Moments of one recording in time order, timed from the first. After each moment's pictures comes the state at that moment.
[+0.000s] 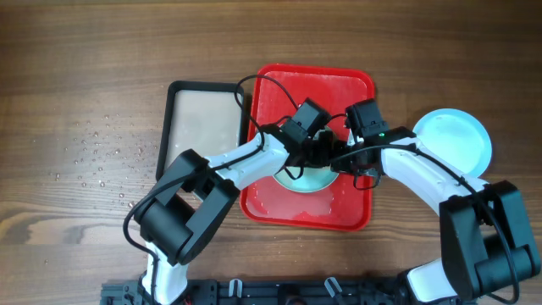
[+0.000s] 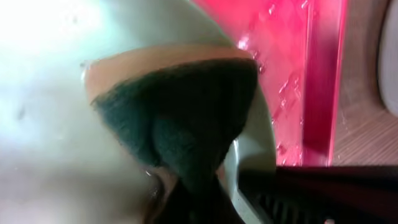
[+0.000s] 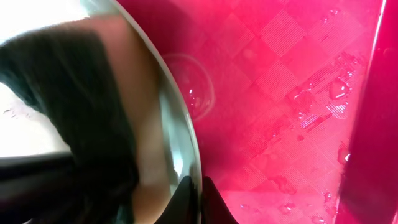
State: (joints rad) left arm -0.75 2.01 1.22 -0.31 0.31 -0.65; right arm 0.31 1.67 0.86 -0.52 -0.15 0.47
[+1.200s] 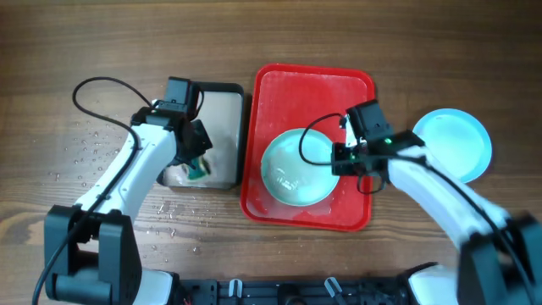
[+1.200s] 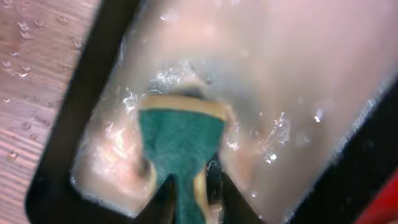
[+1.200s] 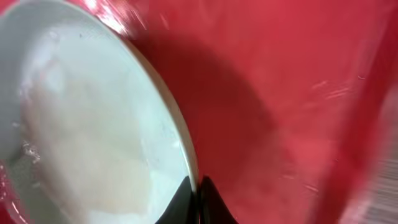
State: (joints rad) left arm -0.18 1.61 1.05 -0.80 -0.08 -0.58; right arm 0.36 1.49 0.86 -0.60 -0.12 0.34
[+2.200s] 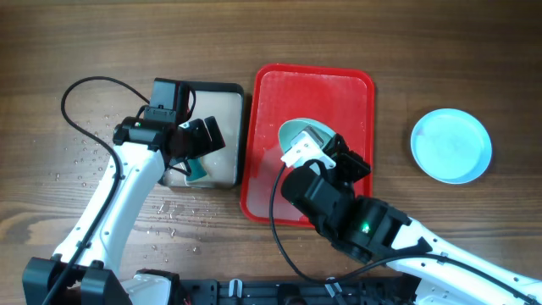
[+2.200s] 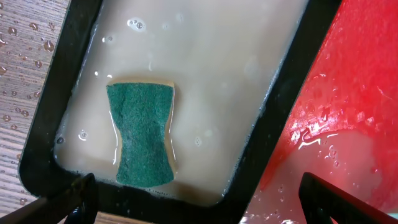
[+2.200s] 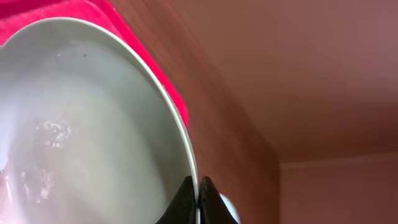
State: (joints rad) left arm -0.18 1.44 1.05 -0.85 0.04 -0.53; right arm 1.00 1.18 0.86 -0.51 1.01 -0.27
